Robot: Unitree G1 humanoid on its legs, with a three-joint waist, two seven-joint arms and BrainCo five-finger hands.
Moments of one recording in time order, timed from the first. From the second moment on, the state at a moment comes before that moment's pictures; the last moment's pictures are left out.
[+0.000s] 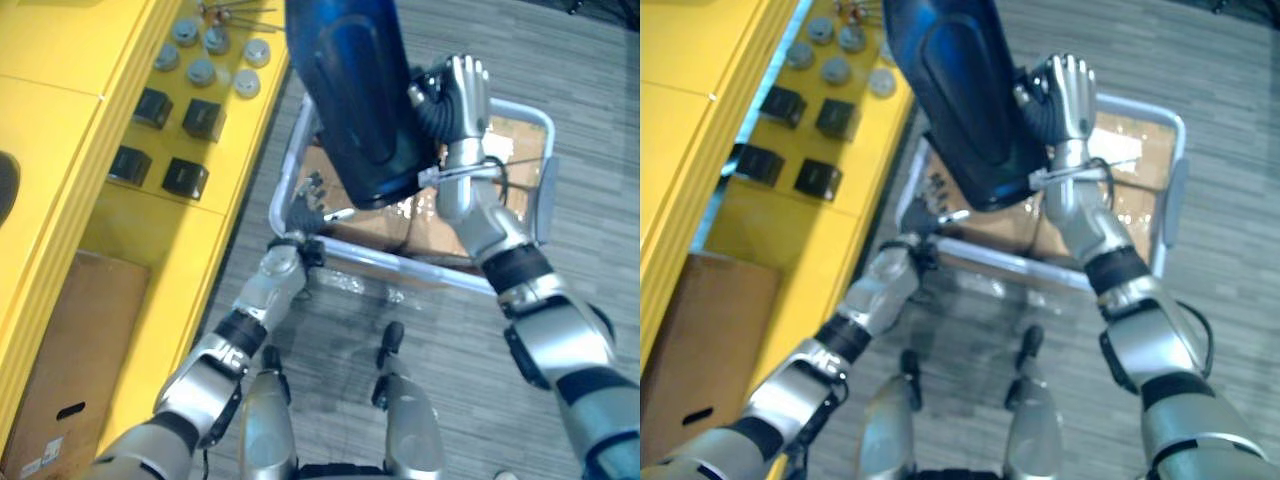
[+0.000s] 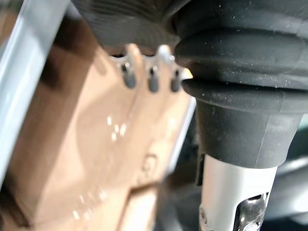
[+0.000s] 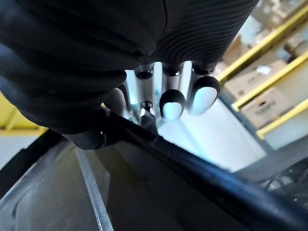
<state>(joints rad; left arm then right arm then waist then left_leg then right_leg) -0.80 0.15 -0.44 0.58 -0.78 -0.06 0.22 -1.06 -0.44 0.43 0.71 -0.51 -0.20 -0.68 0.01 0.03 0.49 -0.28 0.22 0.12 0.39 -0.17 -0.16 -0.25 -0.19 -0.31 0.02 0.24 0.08</state>
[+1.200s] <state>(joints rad) -0.75 0.09 -0.43 0.65 -1.14 -0.46 0.16 -0.77 -0.25 0.44 0.50 -0.43 -0.24 -0.83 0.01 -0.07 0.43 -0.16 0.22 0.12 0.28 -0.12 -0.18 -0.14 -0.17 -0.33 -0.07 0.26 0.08</state>
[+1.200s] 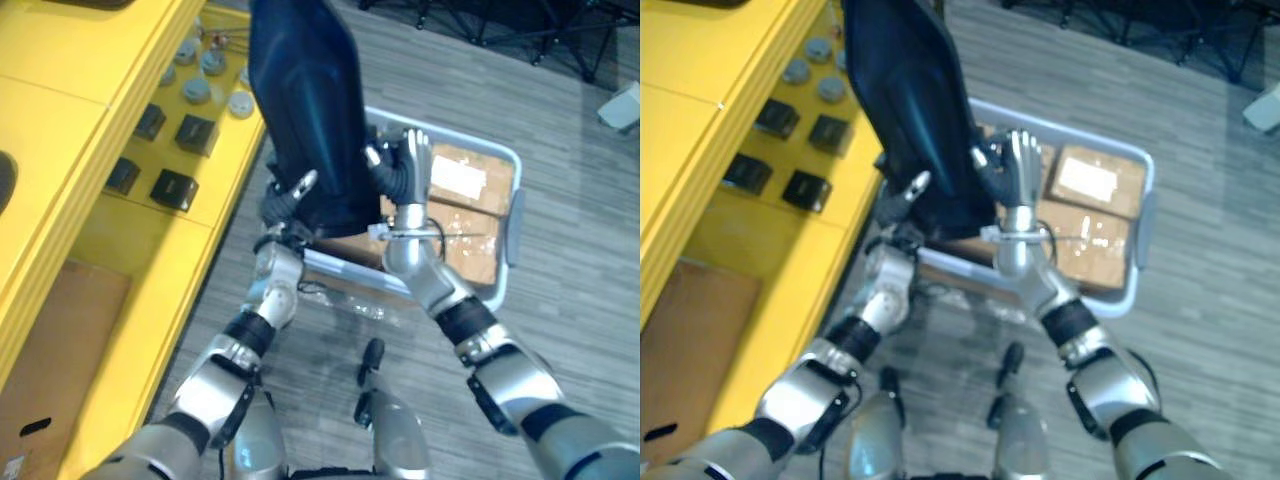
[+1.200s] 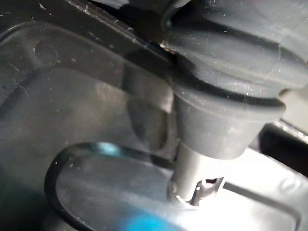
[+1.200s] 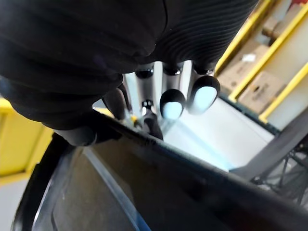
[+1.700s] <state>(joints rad) -0.52 0.16 -0.35 0.42 -0.69 -0.45 0.30 -0.48 -0.24 0.49 0.33 -0.17 -0.40 -0.65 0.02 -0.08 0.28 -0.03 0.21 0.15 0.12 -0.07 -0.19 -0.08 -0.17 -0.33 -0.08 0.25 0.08</state>
